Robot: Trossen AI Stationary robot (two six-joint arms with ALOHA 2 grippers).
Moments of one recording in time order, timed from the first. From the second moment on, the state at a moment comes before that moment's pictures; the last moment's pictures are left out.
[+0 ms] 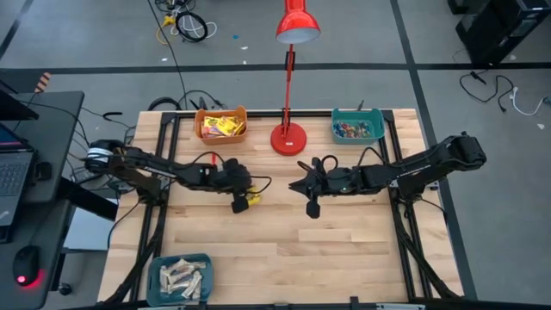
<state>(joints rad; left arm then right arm) -0.01 1.45 0.65 -0.07 -0.21 -0.19 0.14 1.37 0.72 0.25 0.24 0.18</state>
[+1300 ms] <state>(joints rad) 0.02 1.00 0.66 0.03 -0.46 -0.14 0.16 1.62 0.80 0.48 0.37 0.07</state>
